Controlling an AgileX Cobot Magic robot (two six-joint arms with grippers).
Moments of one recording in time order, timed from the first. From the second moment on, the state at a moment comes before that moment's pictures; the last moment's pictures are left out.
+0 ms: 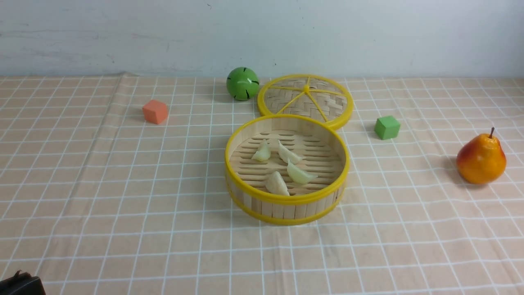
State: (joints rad) right arm -0.03 -0.01 0.02 -0.02 0.38 0.13; left arm -0.54 0.14 -0.35 0.01 0.48 -0.29
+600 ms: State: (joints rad) right arm -0.03 -0.01 0.02 -0.02 0.39 0.13; left arm -0.37 0.14 -0.08 0.05 -0.03 -0.31
